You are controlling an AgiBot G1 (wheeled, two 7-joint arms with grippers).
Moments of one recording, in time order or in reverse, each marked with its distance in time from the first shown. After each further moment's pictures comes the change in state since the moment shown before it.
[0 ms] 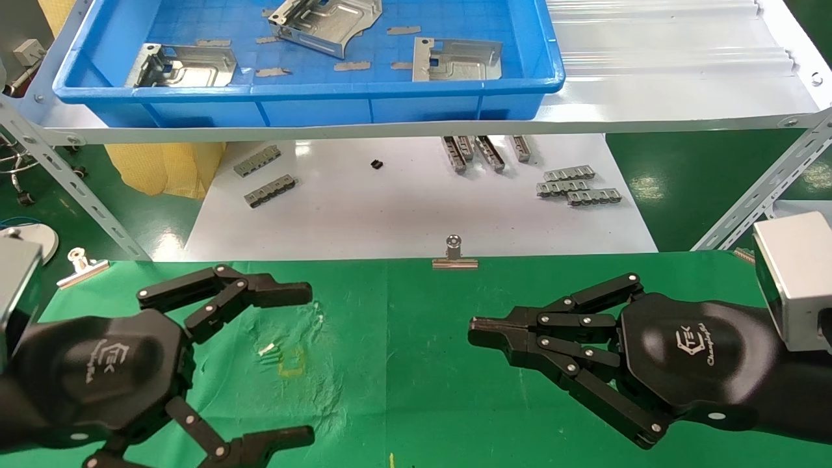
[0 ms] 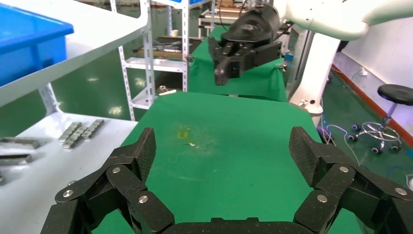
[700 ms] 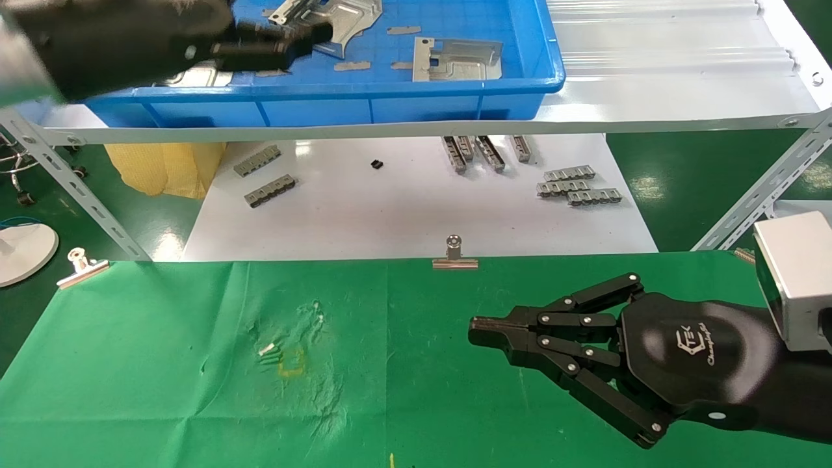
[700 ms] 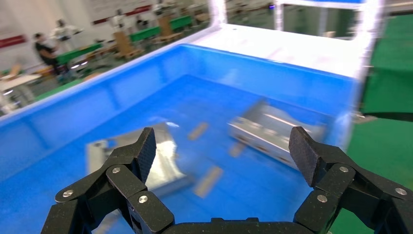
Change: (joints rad) left arm -0.653 0.397 0.127 0.792 0.373 -0.255 0.210; right arm 0.000 0.000 0.000 0.000 0.000 0.000 0.000
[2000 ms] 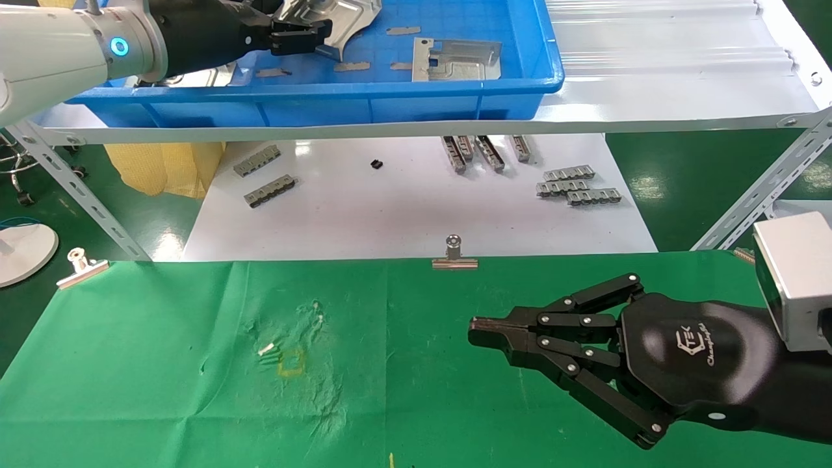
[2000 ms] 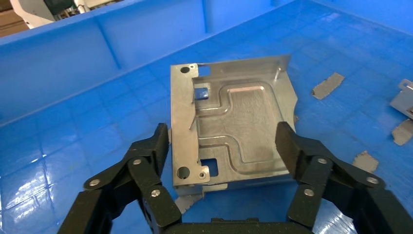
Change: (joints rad) left arm -0.221 0.274 0.098 0.455 0.177 -0.425 0.019; right arm 0.000 0.000 0.000 0.000 0.000 0.000 0.000
